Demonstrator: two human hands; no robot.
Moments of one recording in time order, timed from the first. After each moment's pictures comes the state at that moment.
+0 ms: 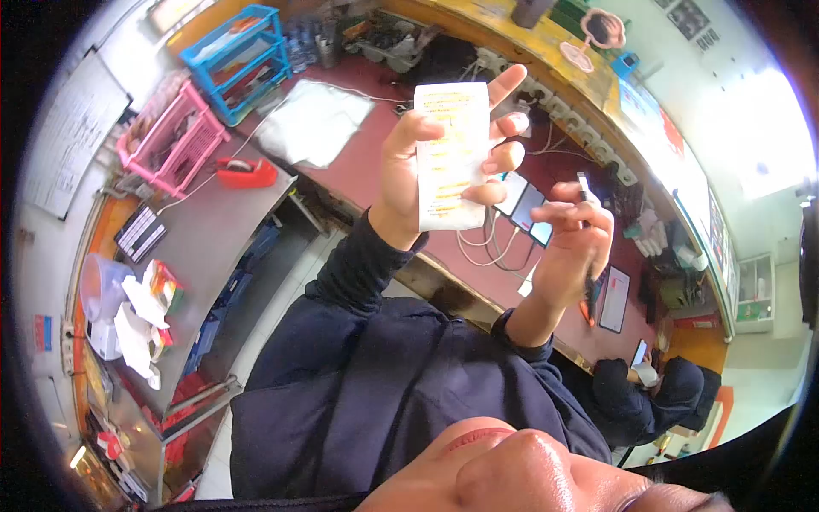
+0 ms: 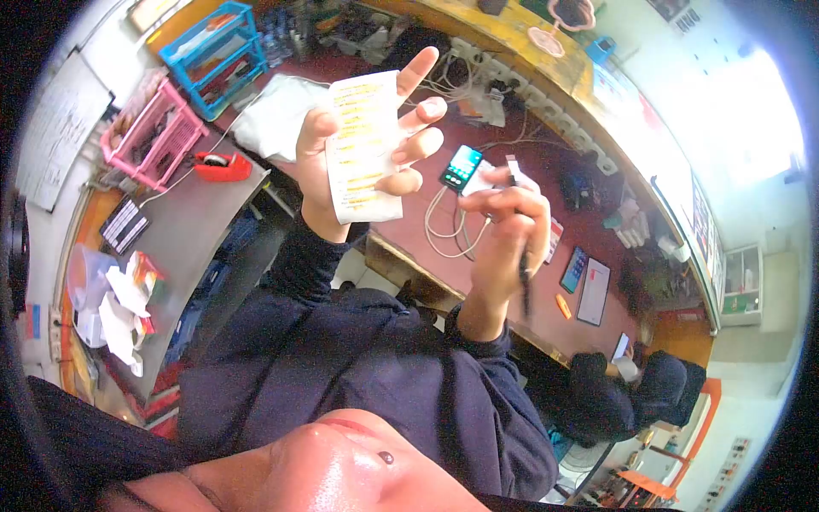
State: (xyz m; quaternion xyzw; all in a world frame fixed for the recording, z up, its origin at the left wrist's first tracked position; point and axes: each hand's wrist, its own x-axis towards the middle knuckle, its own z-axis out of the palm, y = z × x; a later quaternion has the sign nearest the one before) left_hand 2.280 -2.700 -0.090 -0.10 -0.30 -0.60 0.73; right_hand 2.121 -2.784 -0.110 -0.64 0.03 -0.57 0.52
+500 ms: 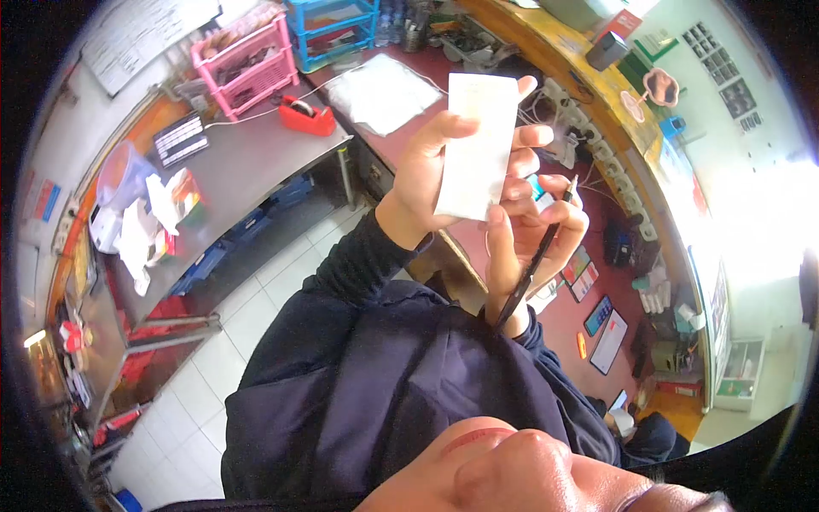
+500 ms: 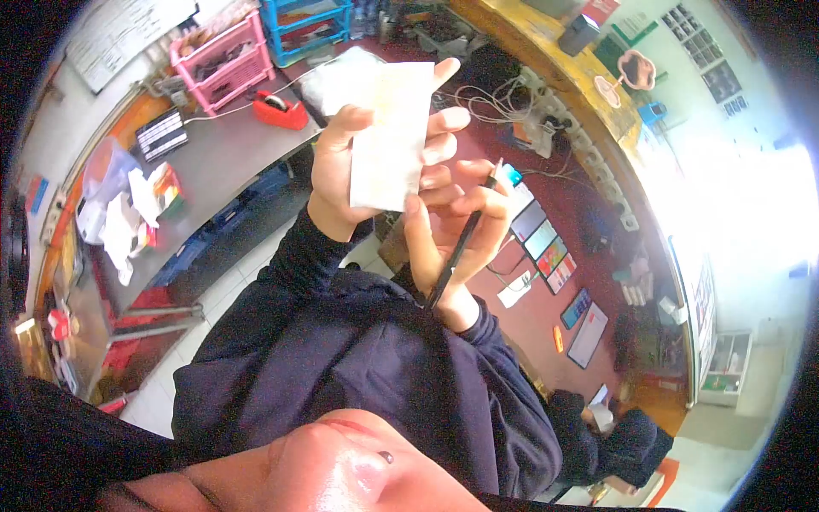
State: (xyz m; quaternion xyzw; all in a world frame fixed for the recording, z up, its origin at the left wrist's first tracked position) left_hand 2.239 -2.606 -0.090 -0.04 -0.31 -0.48 0.82; right_hand 2.137 -2.674 -0.121 -0.59 -0.09 -0.50 0.62
